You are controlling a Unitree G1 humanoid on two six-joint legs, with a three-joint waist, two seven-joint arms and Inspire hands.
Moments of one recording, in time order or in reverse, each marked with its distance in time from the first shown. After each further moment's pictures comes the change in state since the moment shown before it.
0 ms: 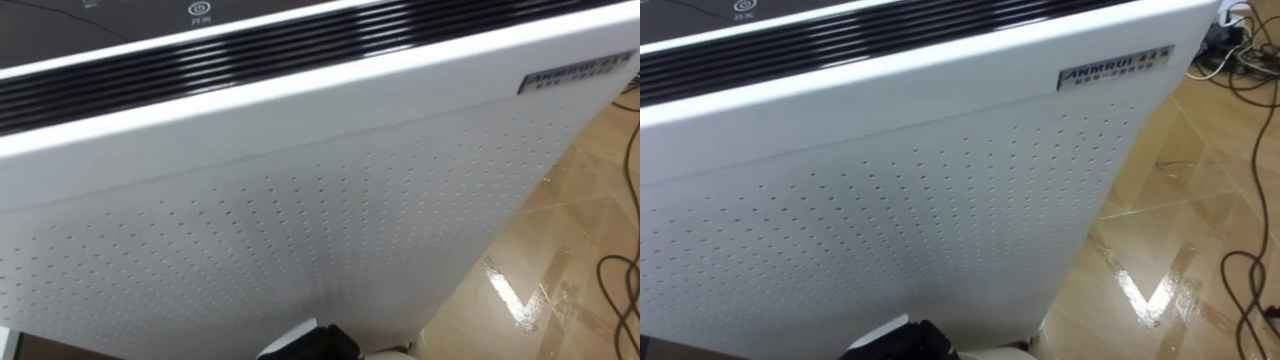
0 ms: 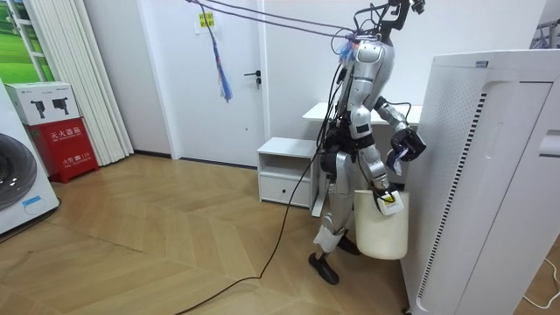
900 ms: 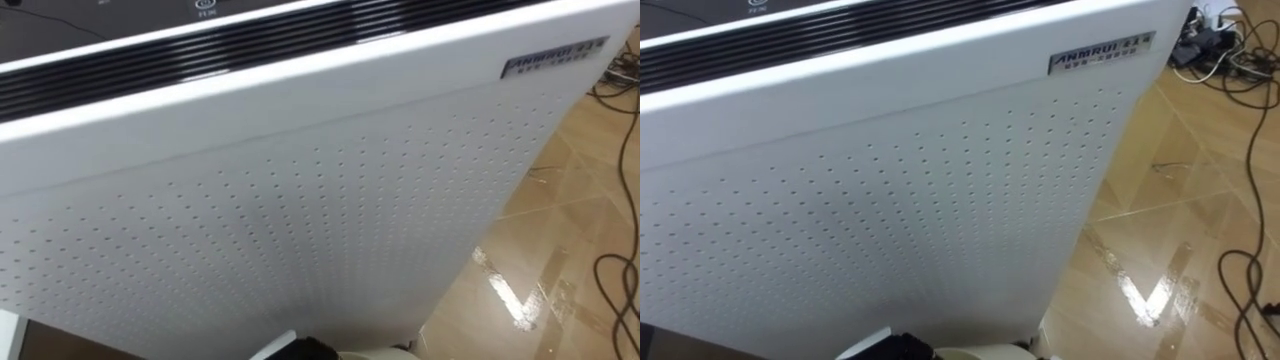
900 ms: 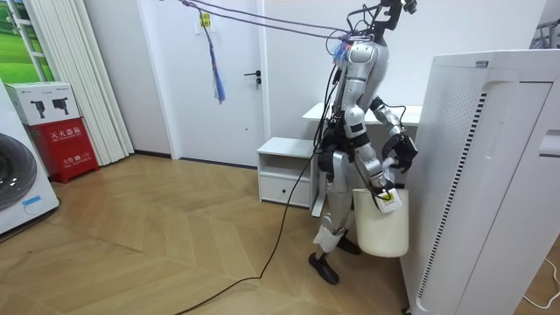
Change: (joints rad) left arm -0.009 0.008 0.007 0.089 0.100 -0.002 0.083; right arm 0.005 -0.004 0.002 -0.007 -0.001 -0.003 0.002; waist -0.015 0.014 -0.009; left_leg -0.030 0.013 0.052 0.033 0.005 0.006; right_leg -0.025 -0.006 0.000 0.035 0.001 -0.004
